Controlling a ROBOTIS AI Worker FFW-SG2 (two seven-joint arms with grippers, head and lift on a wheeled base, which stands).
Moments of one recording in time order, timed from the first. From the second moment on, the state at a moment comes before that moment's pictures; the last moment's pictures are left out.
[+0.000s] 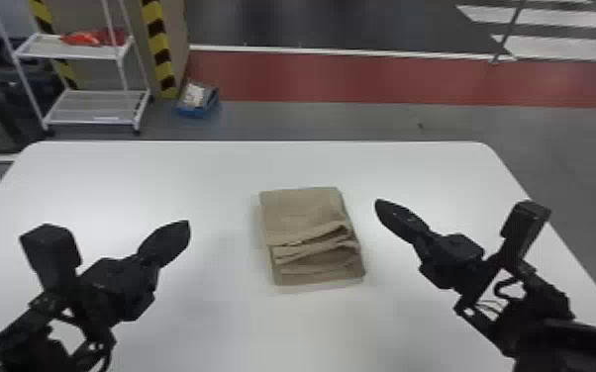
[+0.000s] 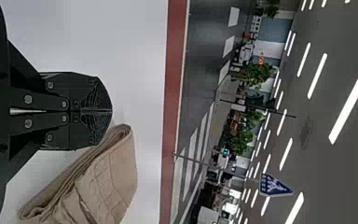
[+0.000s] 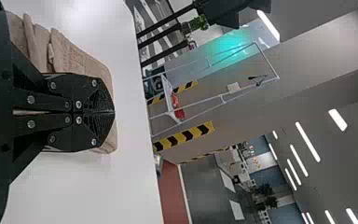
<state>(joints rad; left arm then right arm) 0.32 0.42 -0.11 -1.95 0.54 0.23 -0.16 0.19 0.00 -0.22 -1.90 -0.24 0.46 0.68</state>
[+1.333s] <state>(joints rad) 0.29 0.42 -0.09 -1.86 0.55 0.20 -0.17 0.08 -0.05 0.00 -1.71 -0.11 0.48 0.58</state>
